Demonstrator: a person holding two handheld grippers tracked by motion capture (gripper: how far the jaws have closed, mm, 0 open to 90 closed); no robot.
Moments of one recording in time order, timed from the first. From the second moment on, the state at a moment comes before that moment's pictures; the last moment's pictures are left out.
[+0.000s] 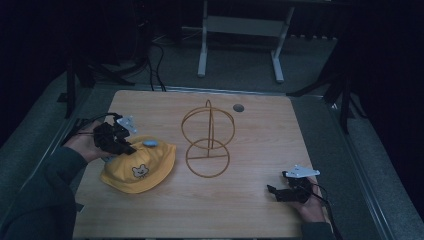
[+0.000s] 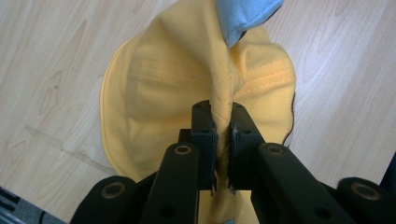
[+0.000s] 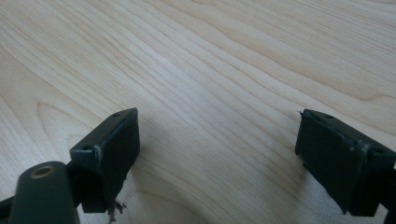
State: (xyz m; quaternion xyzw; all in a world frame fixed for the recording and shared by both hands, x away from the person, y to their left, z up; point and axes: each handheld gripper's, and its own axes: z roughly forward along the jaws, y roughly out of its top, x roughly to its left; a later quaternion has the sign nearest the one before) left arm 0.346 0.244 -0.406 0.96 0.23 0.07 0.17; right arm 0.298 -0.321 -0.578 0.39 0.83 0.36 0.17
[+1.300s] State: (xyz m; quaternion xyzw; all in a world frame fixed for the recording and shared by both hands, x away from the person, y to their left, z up) left arm 0.352 0.242 -0.362 0.95 0.22 0.11 0.20; right arm 0.298 -0.321 -0.578 0.39 0.83 0.36 0.17
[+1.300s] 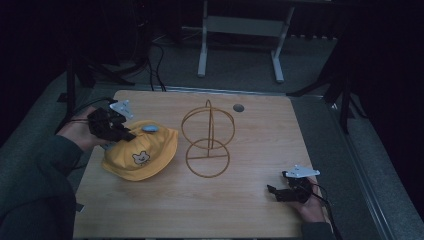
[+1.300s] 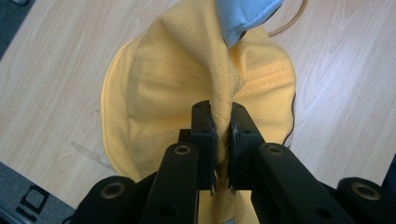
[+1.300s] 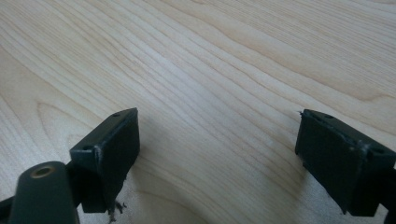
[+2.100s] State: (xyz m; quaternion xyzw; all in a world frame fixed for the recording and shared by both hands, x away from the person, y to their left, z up) left arm 0.358 0.235 -0.347 0.95 0.21 0.12 0.21; right arm 0.297 -0.321 -0.578 0.39 0.83 0.36 0.17
